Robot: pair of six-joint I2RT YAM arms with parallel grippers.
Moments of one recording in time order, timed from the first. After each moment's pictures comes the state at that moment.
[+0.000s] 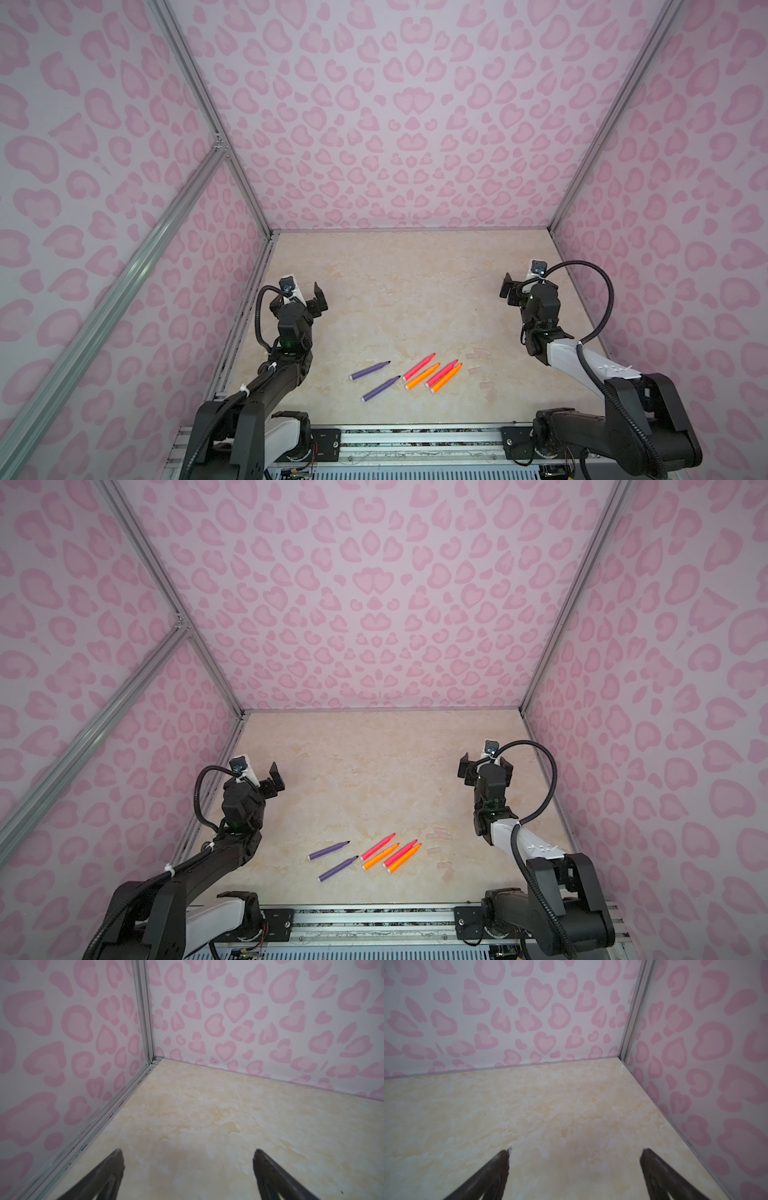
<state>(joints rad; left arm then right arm) -0.07 1.10 0.37 0.56 -0.27 -0.14 0.11 1.26 0.52 0.46 0.33 0.13</state>
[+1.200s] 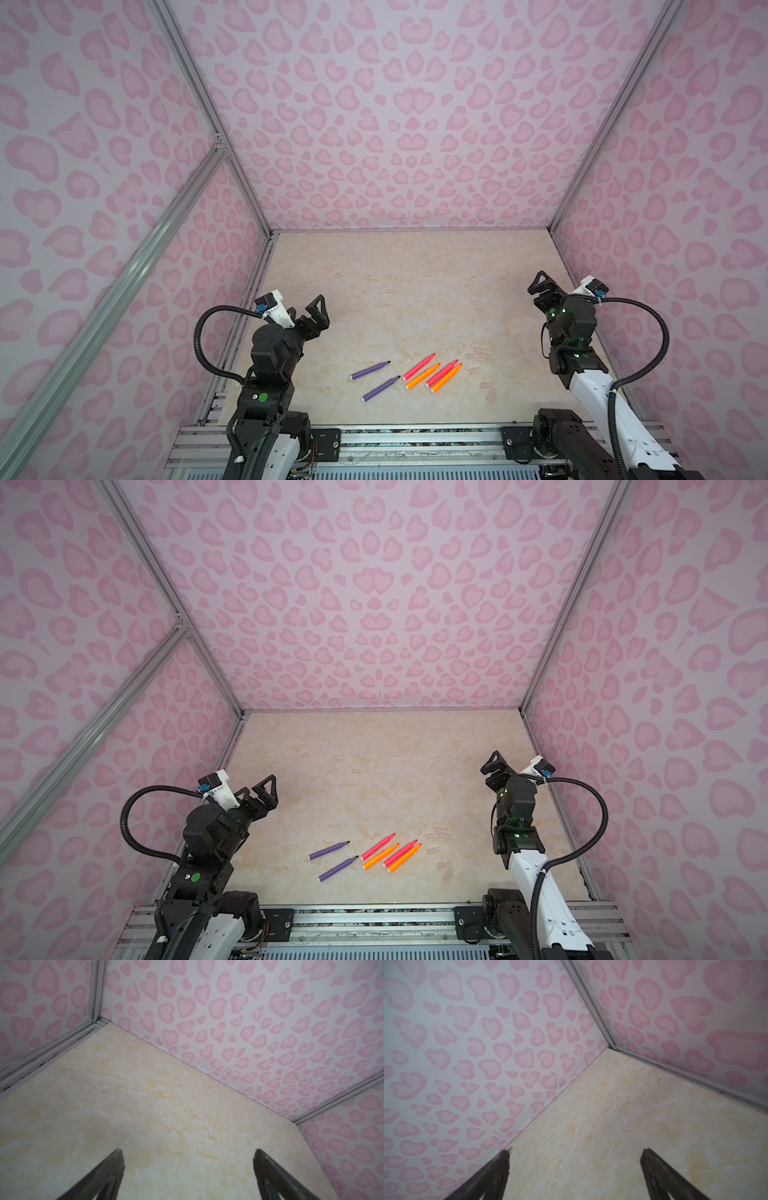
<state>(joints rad) -0.07 0.49 0.49 -0.26 -0.03 -0.57 -0.05 0.86 0.44 0.22 0.20 0.73</state>
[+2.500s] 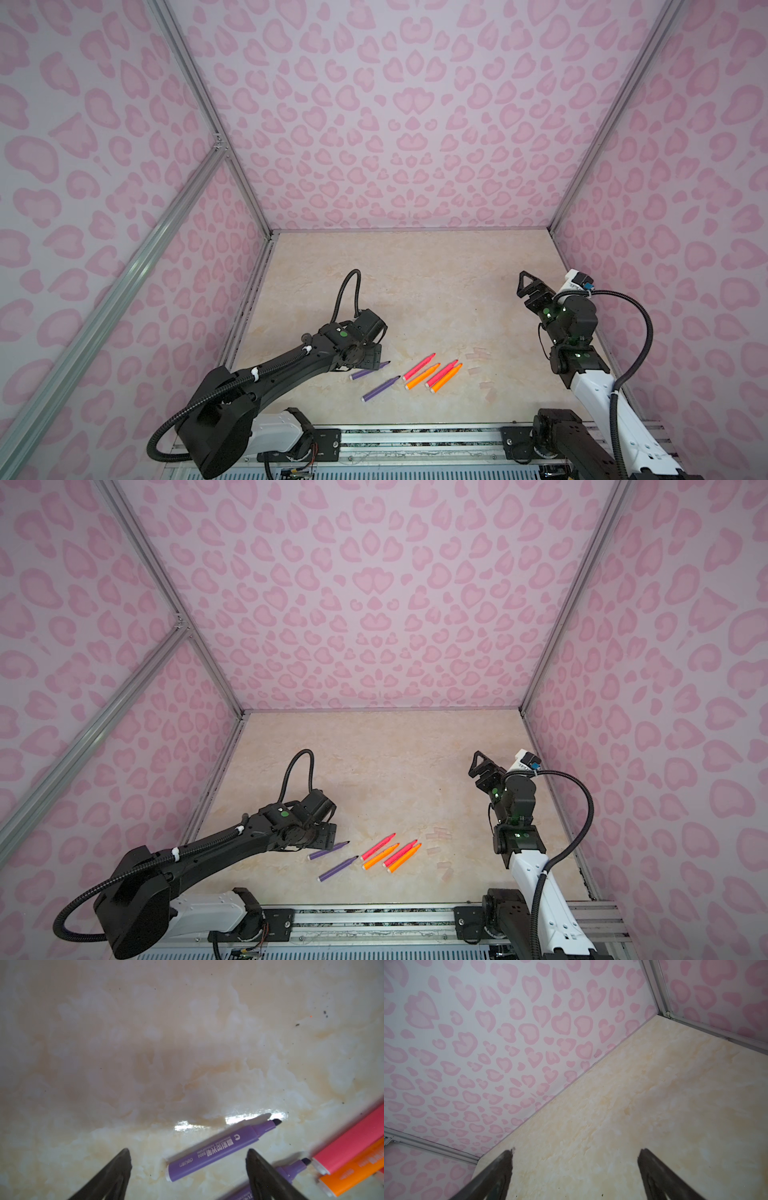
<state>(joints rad) -0.77 1.31 0.75 -0.77 -0.20 -0.60 -0.04 0.85 0.46 0.19 -0.06 0.71</state>
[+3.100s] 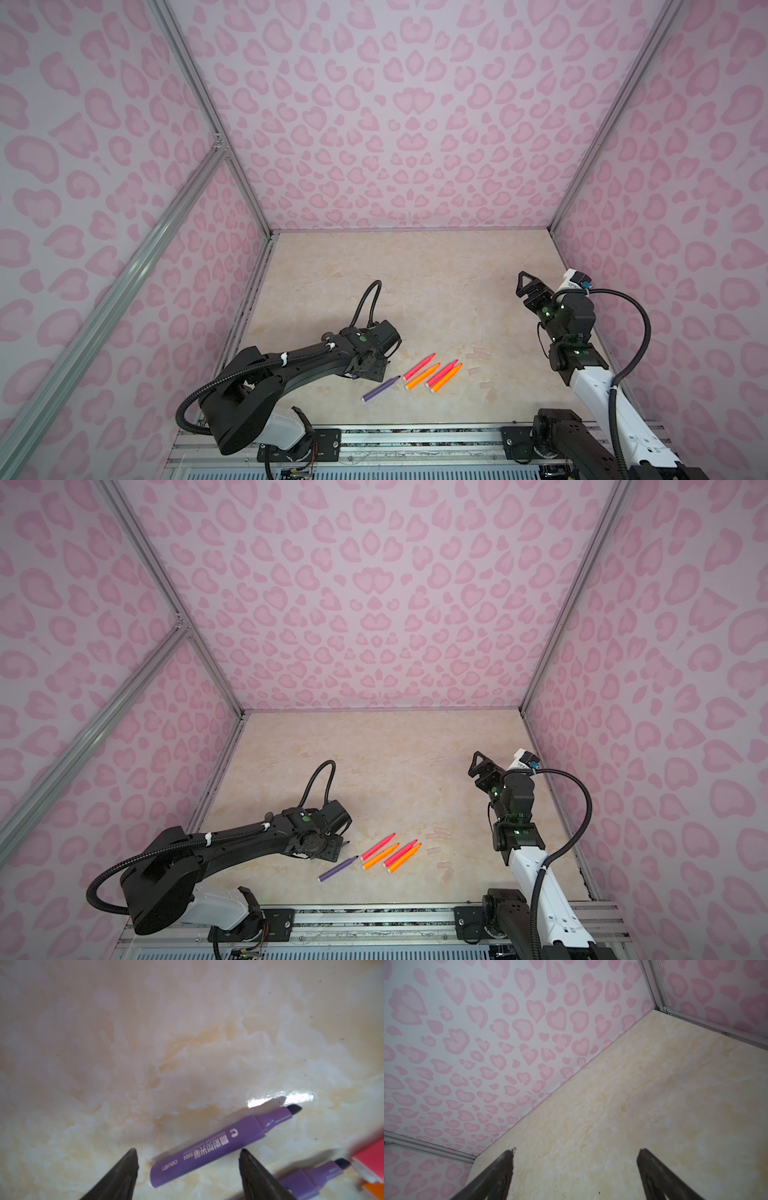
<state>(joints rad) -0.86 1.44 0.76 -0.77 -0.23 -0.62 -0.04 0.88 0.48 0.18 -0.05 0.71</state>
